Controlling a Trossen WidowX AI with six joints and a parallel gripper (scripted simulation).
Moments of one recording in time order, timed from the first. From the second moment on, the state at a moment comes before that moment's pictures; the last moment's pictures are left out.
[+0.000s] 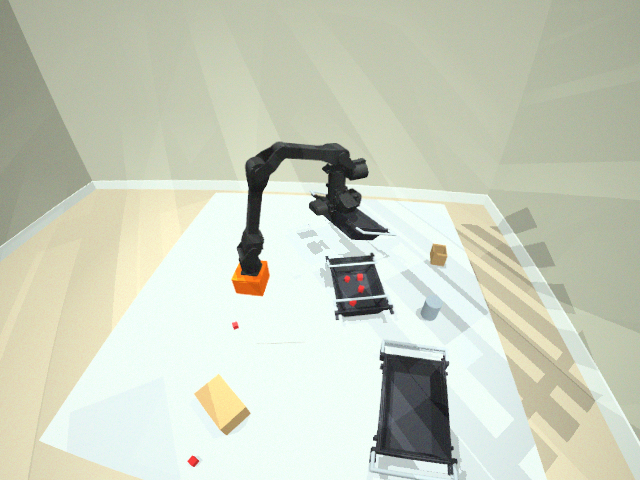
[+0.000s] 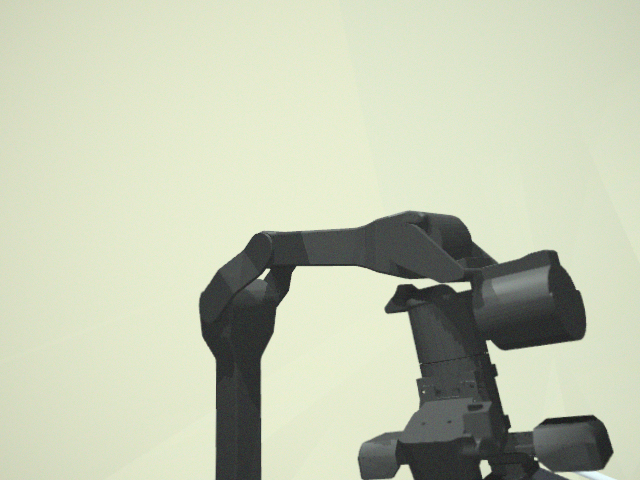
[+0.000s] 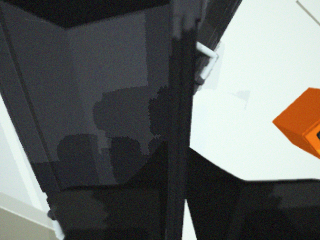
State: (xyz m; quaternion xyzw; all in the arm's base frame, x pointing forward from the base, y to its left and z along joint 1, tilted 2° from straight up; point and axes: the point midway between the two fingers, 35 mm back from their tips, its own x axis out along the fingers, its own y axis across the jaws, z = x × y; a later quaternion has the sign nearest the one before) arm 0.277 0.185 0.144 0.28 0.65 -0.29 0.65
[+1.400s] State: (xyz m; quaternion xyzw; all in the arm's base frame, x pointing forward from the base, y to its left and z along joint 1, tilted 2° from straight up) arm 0.332 0.027 0.143 0.42 0.57 -0.42 0.57
